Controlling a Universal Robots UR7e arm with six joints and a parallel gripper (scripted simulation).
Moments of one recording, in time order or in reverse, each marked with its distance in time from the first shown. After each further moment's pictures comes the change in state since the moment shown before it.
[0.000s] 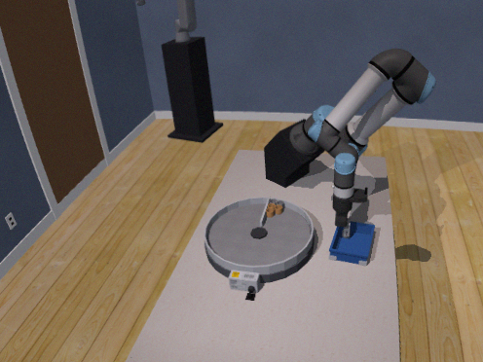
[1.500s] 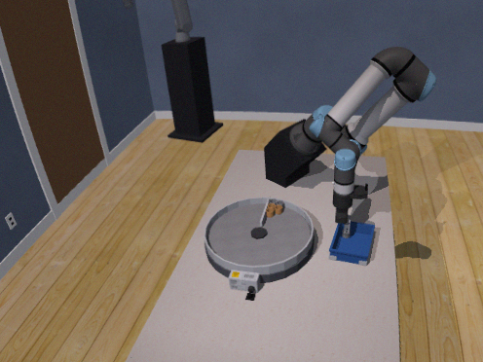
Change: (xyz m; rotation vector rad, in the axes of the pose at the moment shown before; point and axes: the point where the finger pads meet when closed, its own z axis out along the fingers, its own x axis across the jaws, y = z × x) arm 0.000 0.000 -0.016 0.000 0.000 0.000
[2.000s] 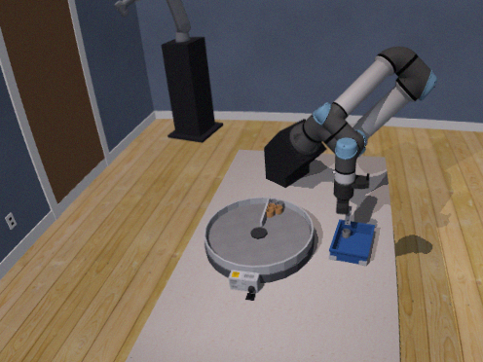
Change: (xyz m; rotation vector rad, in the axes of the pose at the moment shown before) arm 0.001 -0.001 -0.044 -0.005 0.008 0.001
